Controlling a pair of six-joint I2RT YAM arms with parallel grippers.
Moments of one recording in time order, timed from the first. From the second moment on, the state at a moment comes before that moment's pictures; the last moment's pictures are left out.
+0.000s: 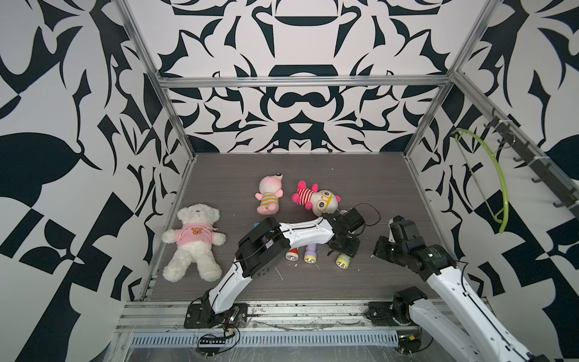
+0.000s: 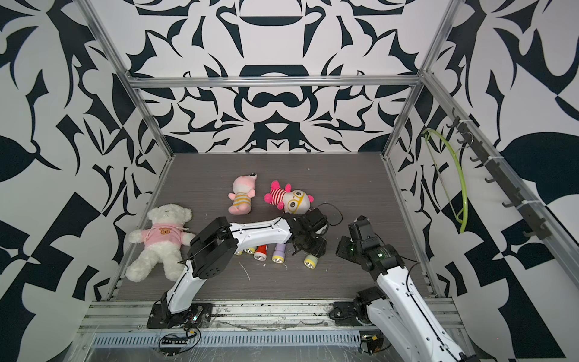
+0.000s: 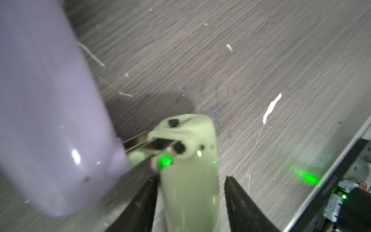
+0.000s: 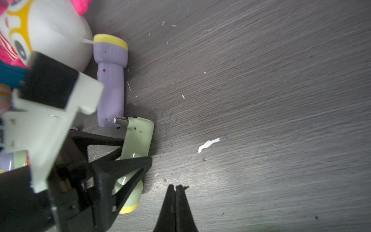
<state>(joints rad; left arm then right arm) -1.14 2.21 1.68 -0.59 0.17 -0.54 0.28 0.70 0.61 -0.91 -0.02 0.66</state>
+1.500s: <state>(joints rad) -1.09 1.46 0.93 0.09 0.34 -0.19 0.28 0.79 0.93 -0.80 -0.40 0.41</state>
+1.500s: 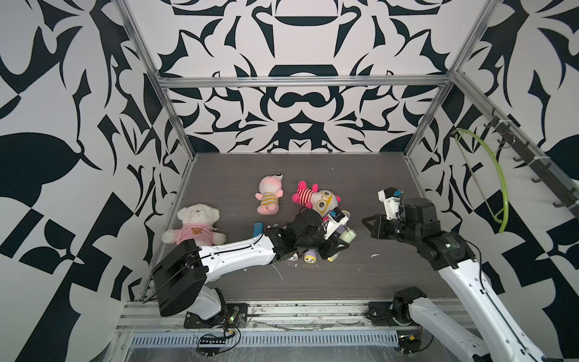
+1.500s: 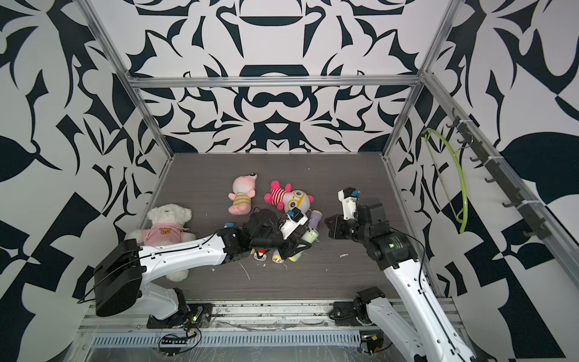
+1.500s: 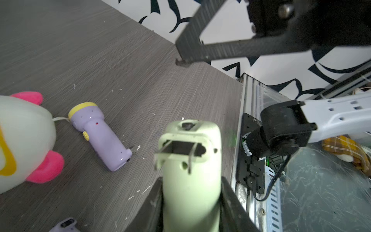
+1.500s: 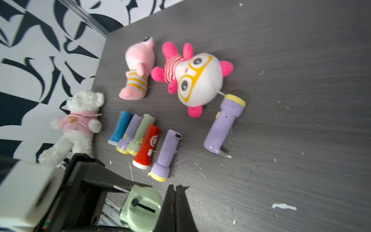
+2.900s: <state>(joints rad) -1.07 1.27 0.88 0.07 0.28 -0.02 0.28 0.86 1.06 -0.84 -0.77 0.52</state>
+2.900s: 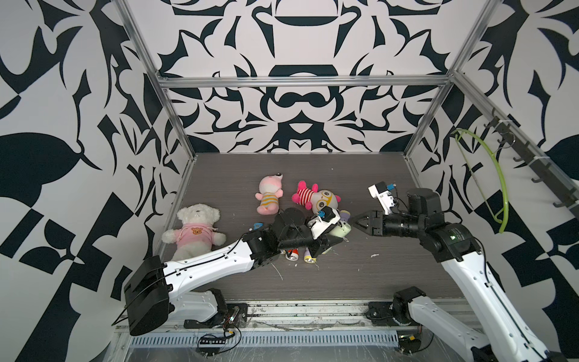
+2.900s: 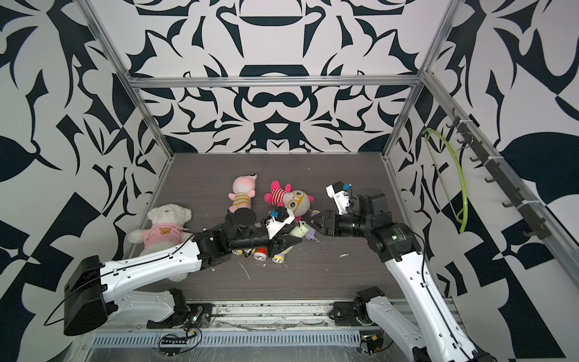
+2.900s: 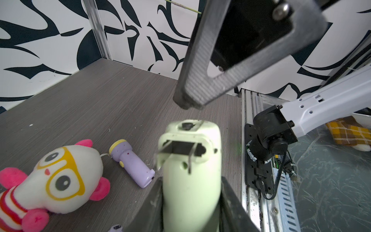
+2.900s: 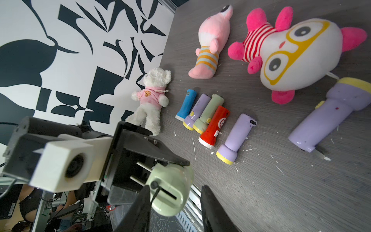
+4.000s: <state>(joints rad) -1.07 1.30 0.89 0.03 0.23 -0.01 0.38 0.97 1.06 -0.86 -0.69 0.57</state>
